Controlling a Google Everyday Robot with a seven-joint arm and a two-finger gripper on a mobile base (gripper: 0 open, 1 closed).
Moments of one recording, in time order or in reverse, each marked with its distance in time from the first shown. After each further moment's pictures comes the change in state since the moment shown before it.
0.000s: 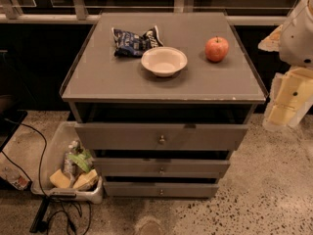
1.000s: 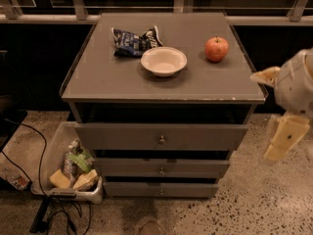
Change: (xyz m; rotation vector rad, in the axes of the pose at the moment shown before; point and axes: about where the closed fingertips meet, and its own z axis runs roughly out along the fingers) arm 0.016 0.033 0.053 -0.005 -0.102 -0.070
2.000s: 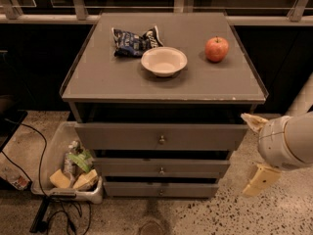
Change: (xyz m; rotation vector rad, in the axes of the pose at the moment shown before) arm 0.038 0.040 0.101 0.101 -0.089 0.040
